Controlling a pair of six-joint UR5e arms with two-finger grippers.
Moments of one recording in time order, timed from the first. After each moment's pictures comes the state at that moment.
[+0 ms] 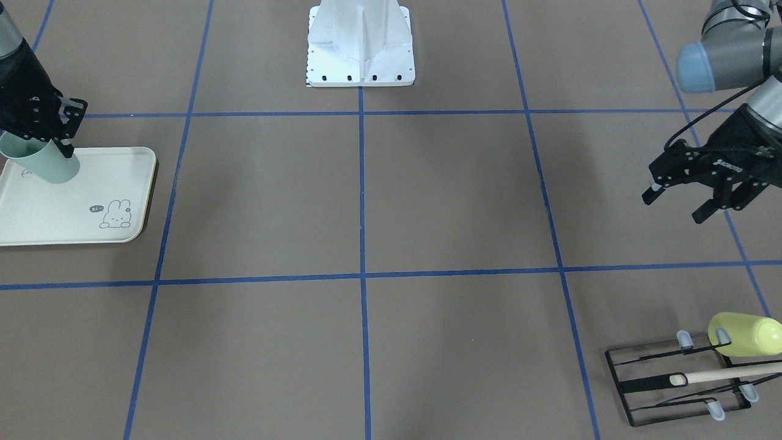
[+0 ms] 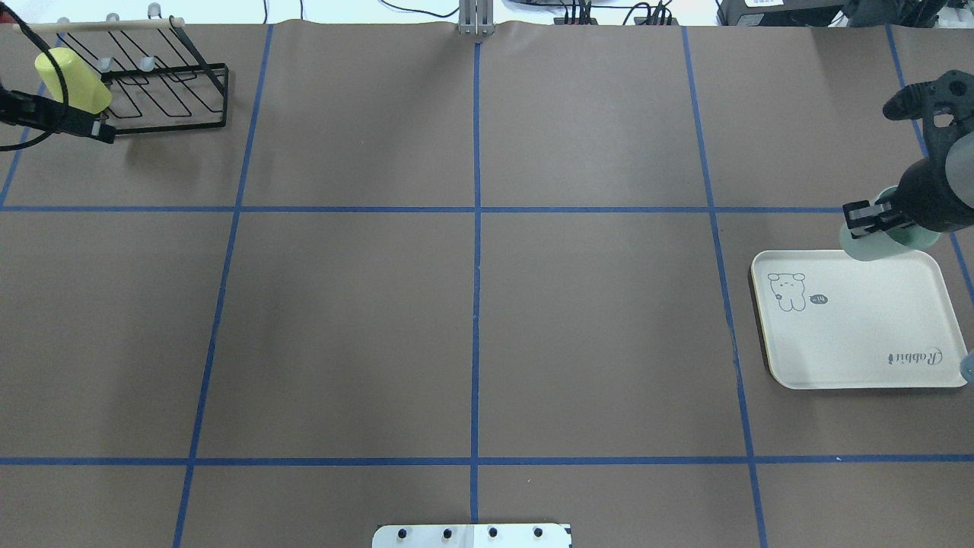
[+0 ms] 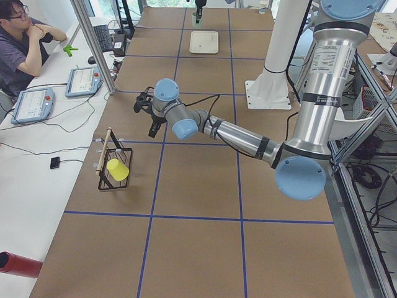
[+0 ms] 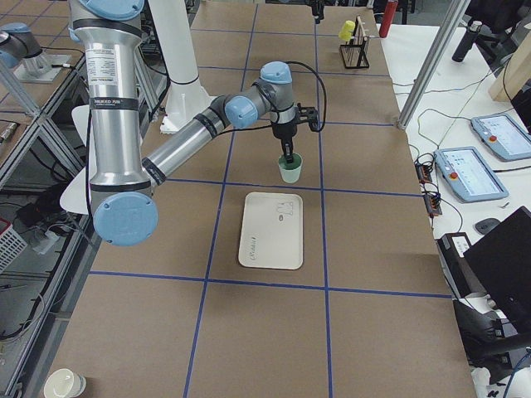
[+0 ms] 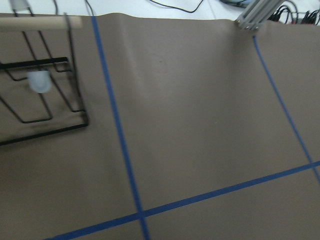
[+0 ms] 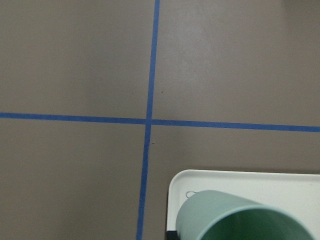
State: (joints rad) left arm -1.23 -1.70 -1.74 -2.11 -2.31 -0.48; right arm 0.97 -1.56 2.22 -1.68 2.00 0.65
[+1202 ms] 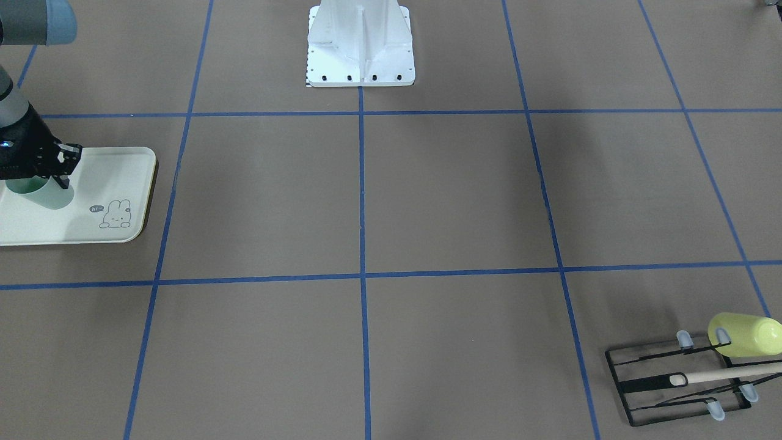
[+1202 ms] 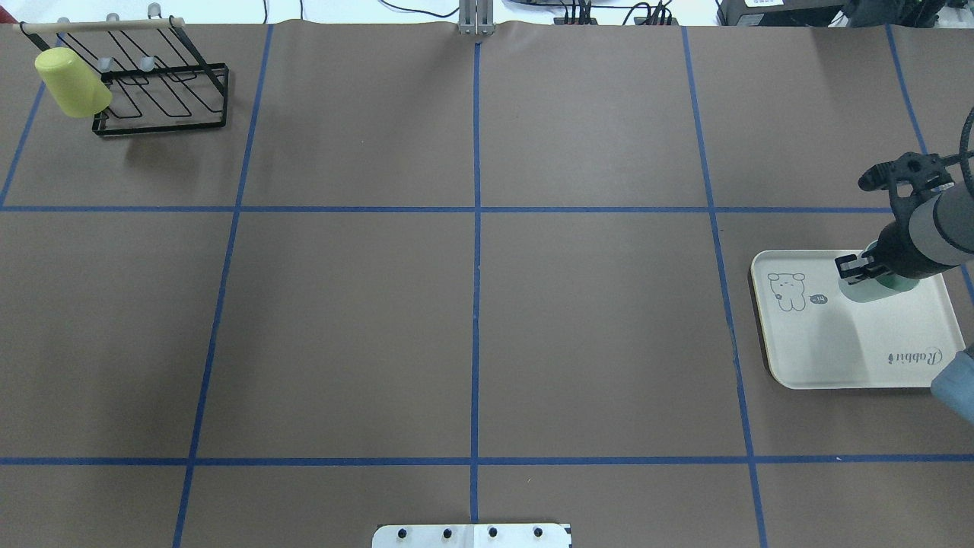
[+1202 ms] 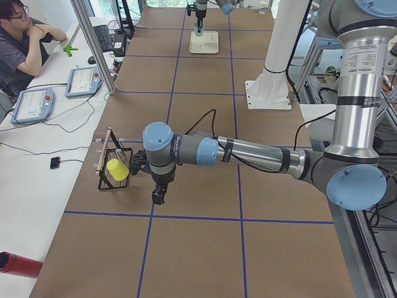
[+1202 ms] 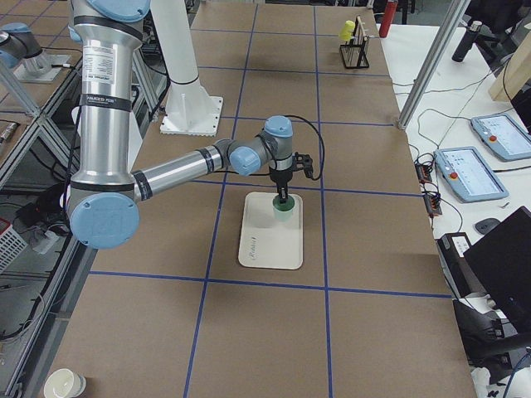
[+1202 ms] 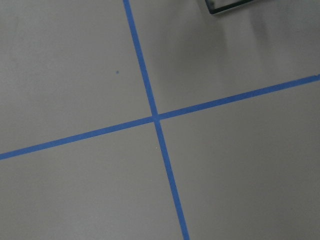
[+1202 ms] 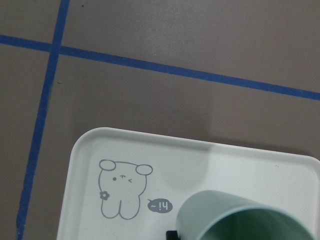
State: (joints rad) left arm -1.55 -1.59 -1.72 -1.49 -2.31 0.18; right arm 0.88 -1.65 1.94 -1.31 1.99 0.72
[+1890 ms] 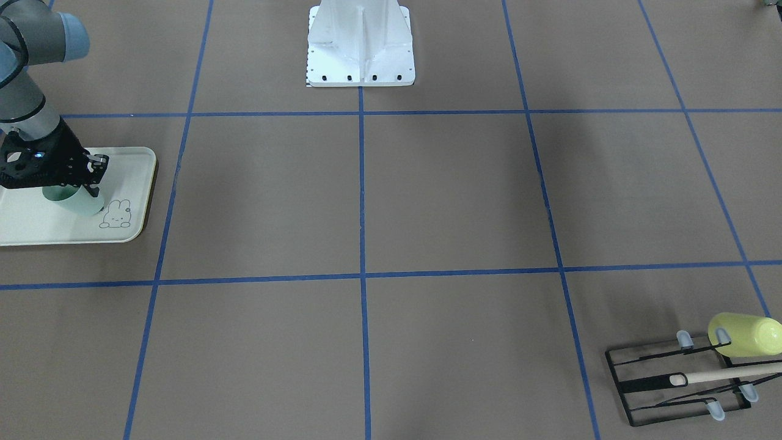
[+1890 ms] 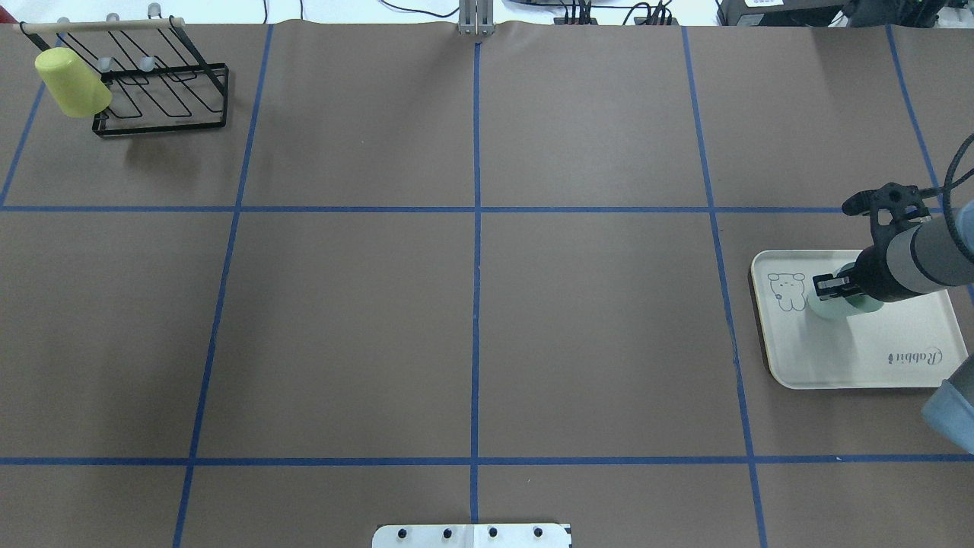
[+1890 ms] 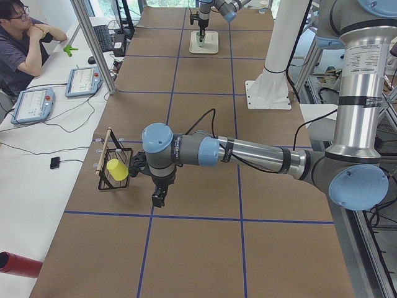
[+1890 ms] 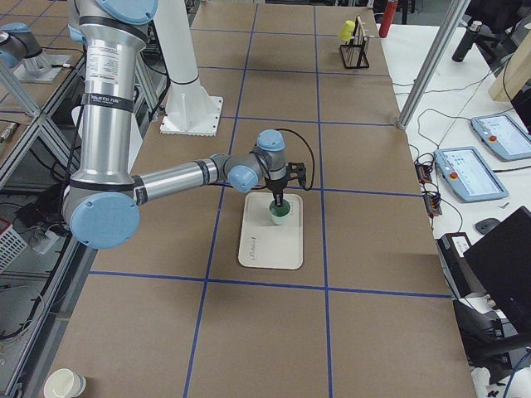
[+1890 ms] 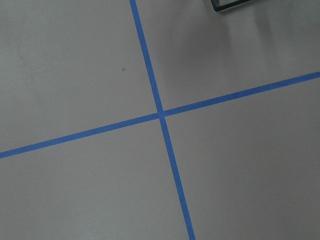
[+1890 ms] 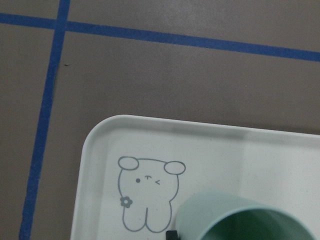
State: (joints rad) left arm -1.56 -1.59 -1.73 -1.48 -2.31 0.18; right arm 0.83 -1.69 1.87 -1.12 1.98 0.84
